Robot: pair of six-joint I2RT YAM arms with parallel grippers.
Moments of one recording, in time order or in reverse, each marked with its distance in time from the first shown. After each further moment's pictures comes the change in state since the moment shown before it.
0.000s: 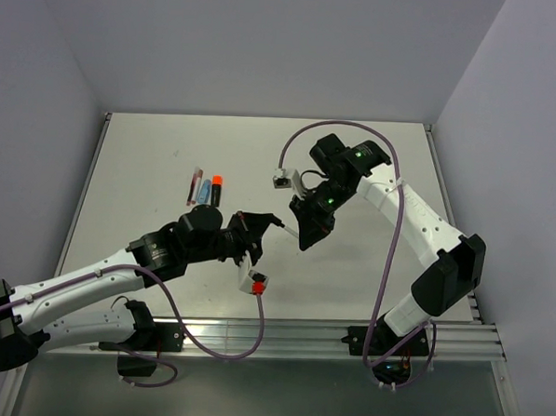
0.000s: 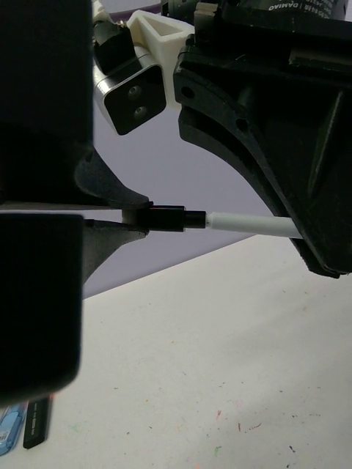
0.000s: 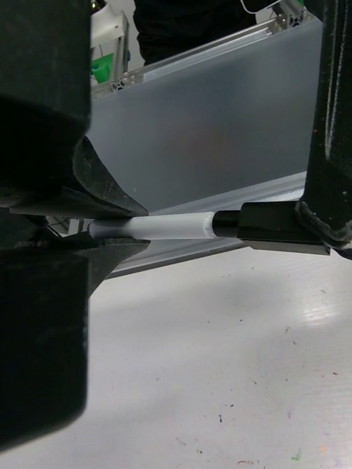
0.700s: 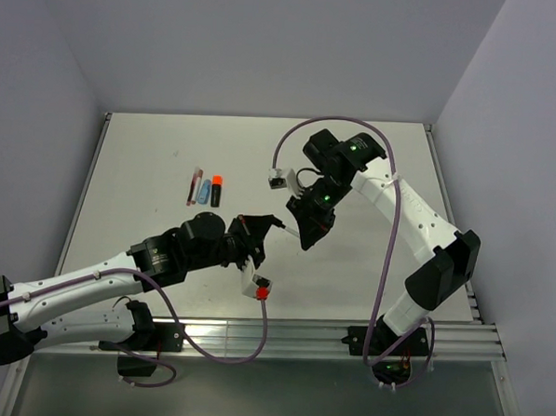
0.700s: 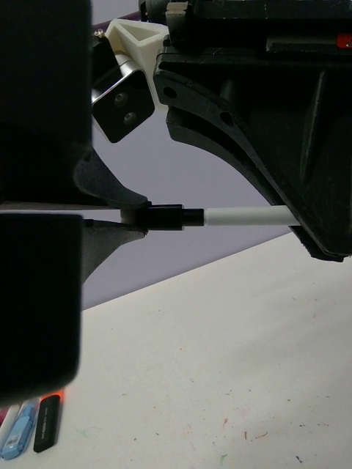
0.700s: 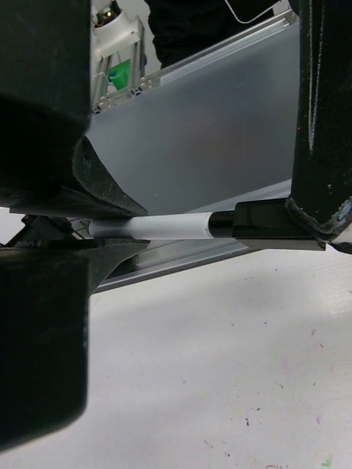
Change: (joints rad) left arm -0.087 -0.006 0.000 -0.003 -0.119 0.000; right arm 0.041 0.056 0.129 -0.124 0.076 0.025
